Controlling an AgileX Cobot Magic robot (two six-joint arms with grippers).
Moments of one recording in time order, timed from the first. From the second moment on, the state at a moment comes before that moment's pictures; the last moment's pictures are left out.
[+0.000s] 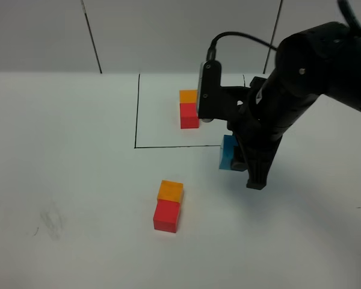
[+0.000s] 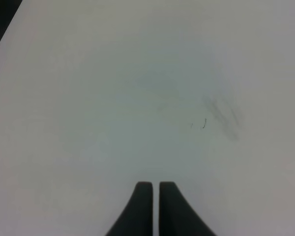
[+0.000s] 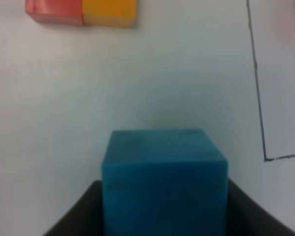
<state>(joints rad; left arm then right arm) 0.03 0.07 -0.51 0.11 1.08 -0.14 0.54 1.77 -1.41 0.09 0.97 -0.92</state>
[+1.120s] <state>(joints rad) 0.03 0.07 -0.51 0.11 1.08 -0.14 0.64 1.97 -1.43 0.08 0.90 -0.89</state>
